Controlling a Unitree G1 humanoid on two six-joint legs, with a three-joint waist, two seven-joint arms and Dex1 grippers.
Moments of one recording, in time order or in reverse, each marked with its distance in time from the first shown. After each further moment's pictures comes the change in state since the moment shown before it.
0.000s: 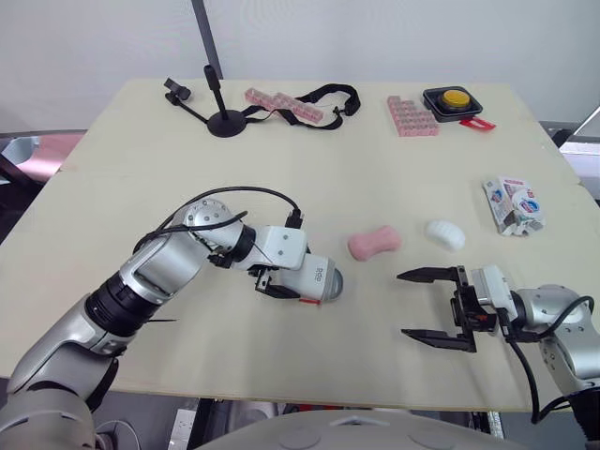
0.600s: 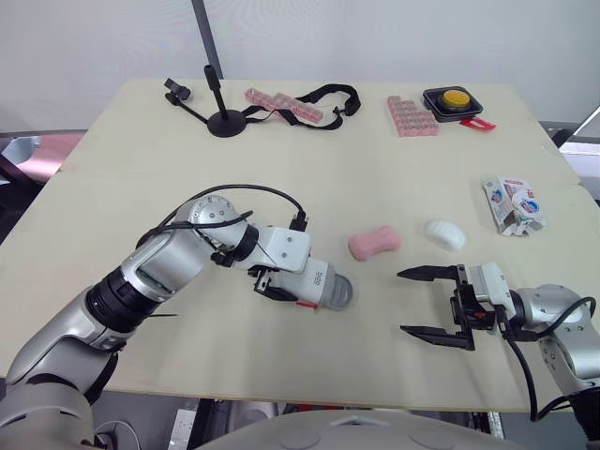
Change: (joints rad) left arm -0.035 0.008 -0.039 -0.028 0.029 0.056 -0.031; right arm 0.000 -0.005 0.001 -0.004 0.000 0.019 -0.024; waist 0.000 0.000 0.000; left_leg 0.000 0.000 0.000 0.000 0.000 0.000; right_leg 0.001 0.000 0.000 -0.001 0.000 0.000
